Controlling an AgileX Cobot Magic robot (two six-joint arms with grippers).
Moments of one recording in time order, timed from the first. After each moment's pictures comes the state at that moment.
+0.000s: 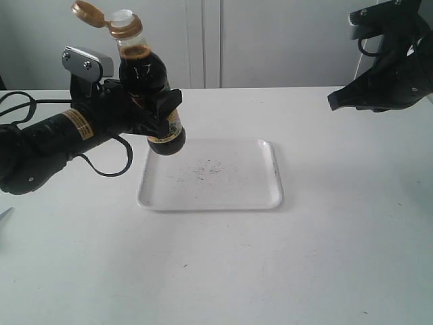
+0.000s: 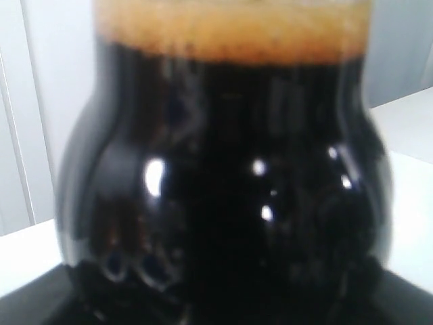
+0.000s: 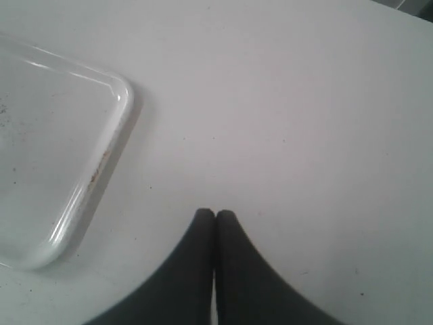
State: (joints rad) left arm -0.39 1.81 -0.87 0.47 -0.93 -0.35; right arm 0.13 1.53 -1.15 0.07 0.54 -0.24
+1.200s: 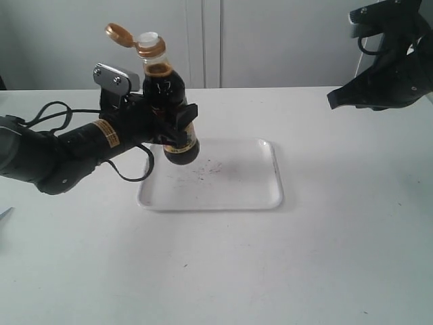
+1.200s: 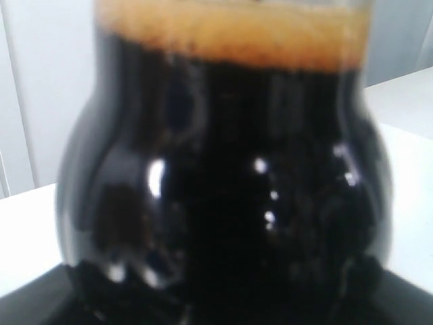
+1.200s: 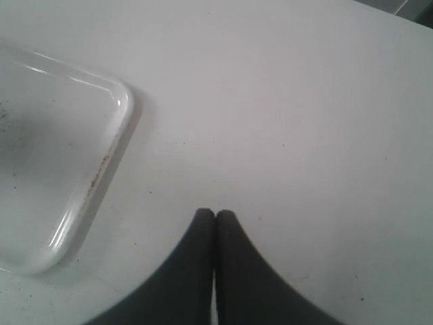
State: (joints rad) left arm -0.42 1.99 -1.00 0.47 -0.93 -0.36; right arm 0.13 1.53 -1.15 0.07 0.53 -0.24
